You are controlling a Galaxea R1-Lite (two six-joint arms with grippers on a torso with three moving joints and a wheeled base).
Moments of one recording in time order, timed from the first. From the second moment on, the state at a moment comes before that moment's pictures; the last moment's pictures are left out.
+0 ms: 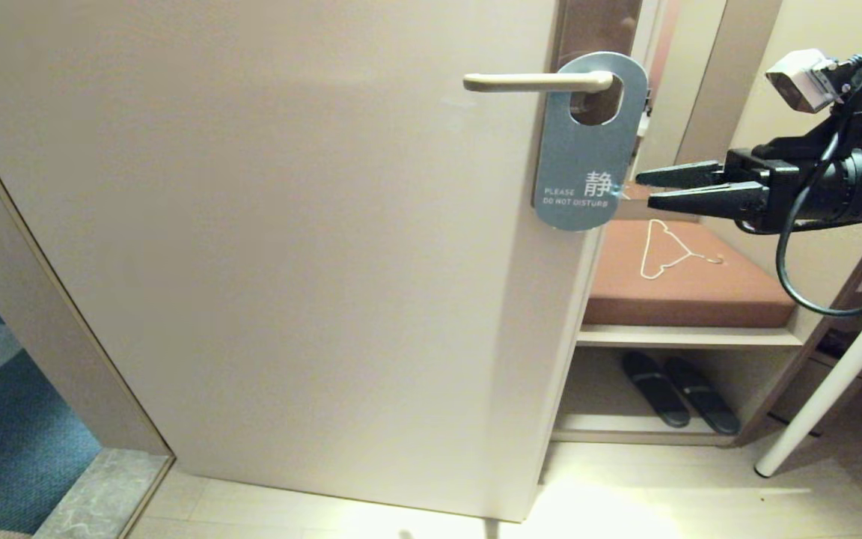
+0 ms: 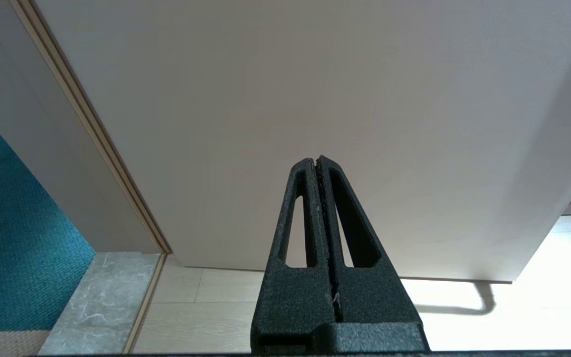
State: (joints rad) left arm 0.00 0.00 0.00 0.01 0.00 0.07; right arm -0.01 1.77 -1.49 0.09 1.19 -0.27
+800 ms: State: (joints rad) left arm 0.00 0.00 0.00 0.01 0.00 0.07; right arm -0.01 1.85 -1.56 0.10 1.31 -0.26
